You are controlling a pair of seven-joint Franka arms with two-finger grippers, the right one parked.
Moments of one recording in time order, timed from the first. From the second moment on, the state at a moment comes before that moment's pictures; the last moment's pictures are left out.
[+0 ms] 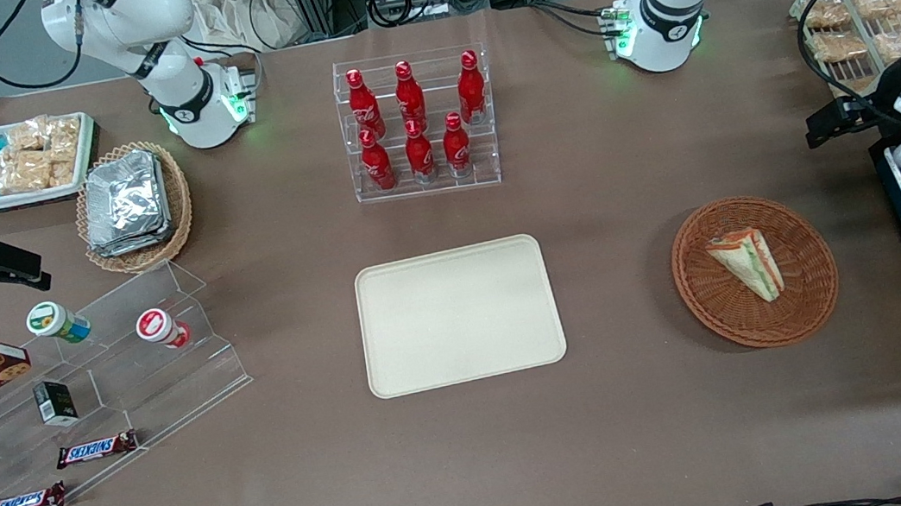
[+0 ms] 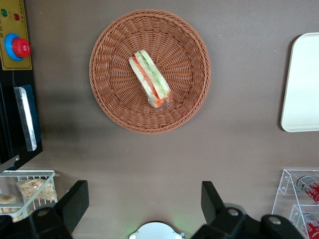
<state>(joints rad) 0.01 -0.02 0.00 -1.70 0.00 1.52 -0.01</state>
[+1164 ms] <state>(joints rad) 0.01 0.10 0.00 -1.72 0.00 1.60 -0.01</state>
